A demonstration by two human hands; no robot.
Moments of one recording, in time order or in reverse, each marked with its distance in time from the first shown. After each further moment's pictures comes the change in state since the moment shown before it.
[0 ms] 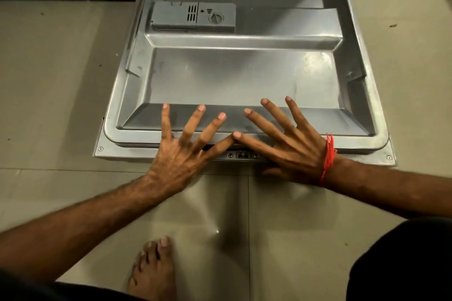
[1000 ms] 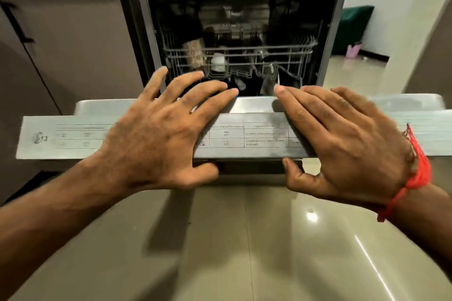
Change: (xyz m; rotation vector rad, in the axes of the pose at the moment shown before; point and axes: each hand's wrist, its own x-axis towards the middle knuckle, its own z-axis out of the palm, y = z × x) left_hand 0.256 -0.246 -0.281 0.133 0.127 -0.043; right_hand 0.120 0.202 -0.311 -0.257 0.416 0.380
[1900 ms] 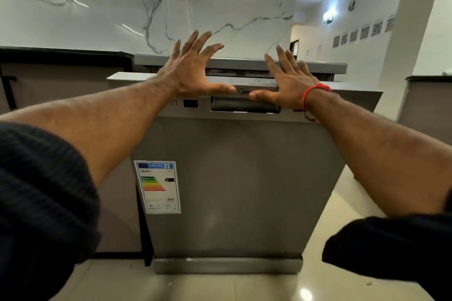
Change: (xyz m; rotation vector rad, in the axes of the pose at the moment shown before) left_hand 0.262 -0.217 0.059 -0.288 0.193 -0.256; right_hand 0.284 0.180 0.079 0.106 -0.280 0.310
